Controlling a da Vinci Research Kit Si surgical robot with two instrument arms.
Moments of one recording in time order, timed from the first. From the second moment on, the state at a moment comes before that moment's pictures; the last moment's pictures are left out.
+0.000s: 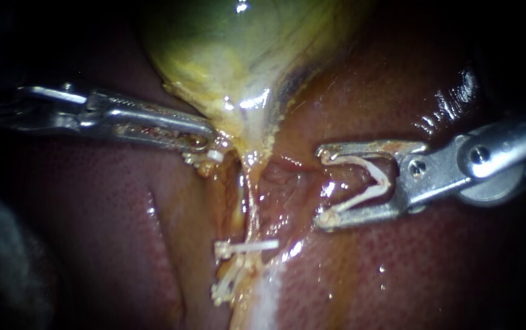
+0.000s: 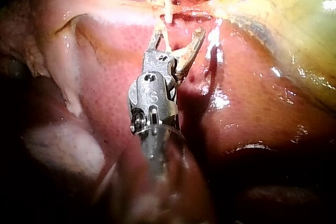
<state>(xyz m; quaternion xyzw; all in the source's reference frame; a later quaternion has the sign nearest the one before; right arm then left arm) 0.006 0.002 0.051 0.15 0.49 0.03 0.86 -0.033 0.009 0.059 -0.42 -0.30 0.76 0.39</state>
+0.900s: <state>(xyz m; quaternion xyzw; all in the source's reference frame) 0.006 0.001 0.050 0.18 0.49 0.07 0.85 -0.028 0.011 0.050 -0.43 -0.30 0.74 0.41</state>
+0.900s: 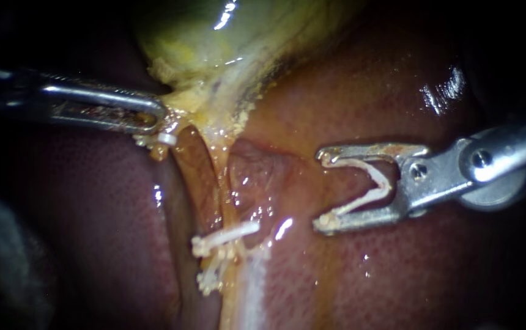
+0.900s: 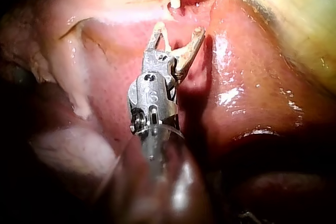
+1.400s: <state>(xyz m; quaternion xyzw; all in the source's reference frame) 0.012 -0.001 0.053 0.26 0.48 0.15 0.82 -0.028 0.010 0.050 -0.43 -0.30 0.74 0.41</state>
